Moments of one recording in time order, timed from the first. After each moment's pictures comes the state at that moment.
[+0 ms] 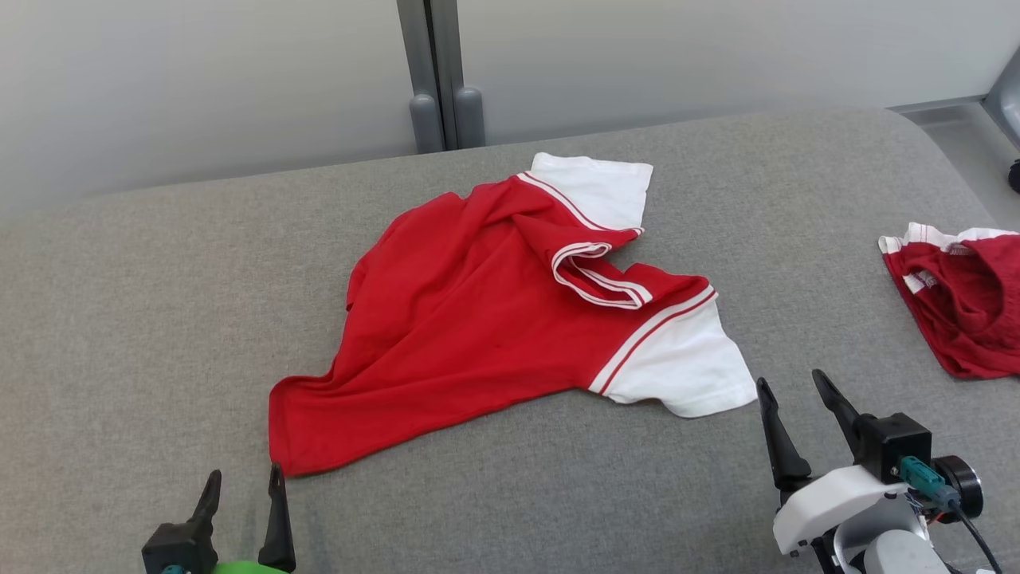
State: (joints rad) left arm 0.02 0.05 0.05 0.41 -0.14 -0.13 -0.26; right arm -0.11 -0.05 -0.02 0.36 0.09 0.13 -0.26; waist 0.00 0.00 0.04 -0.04
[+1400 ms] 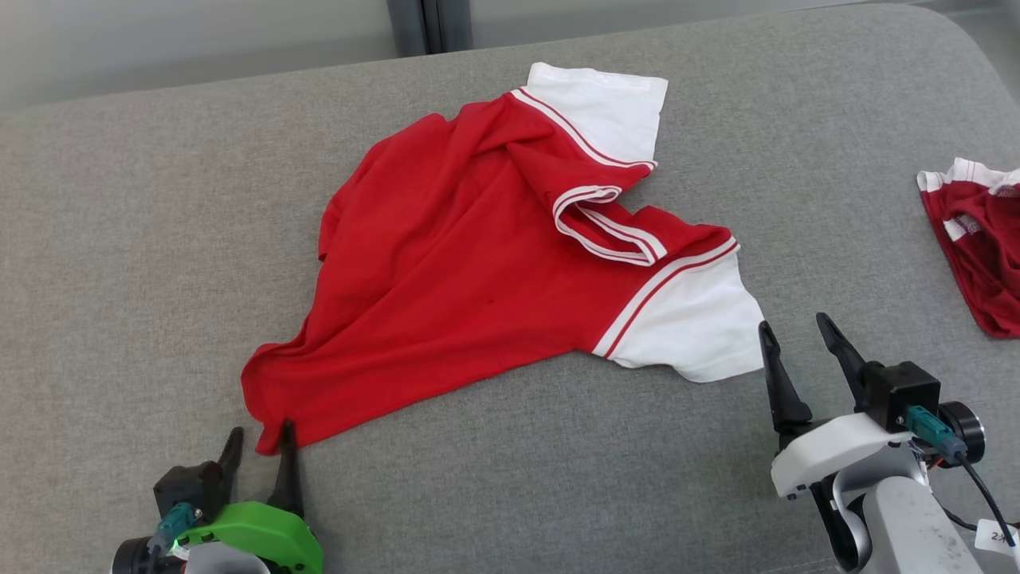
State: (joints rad) left arm -0.16 0.08 -0.05 0.66 -0.27 -0.13 -0.28; right arm -0.20 -0.05 -0.03 0.36 0.09 0.13 -0.26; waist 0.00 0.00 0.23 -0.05
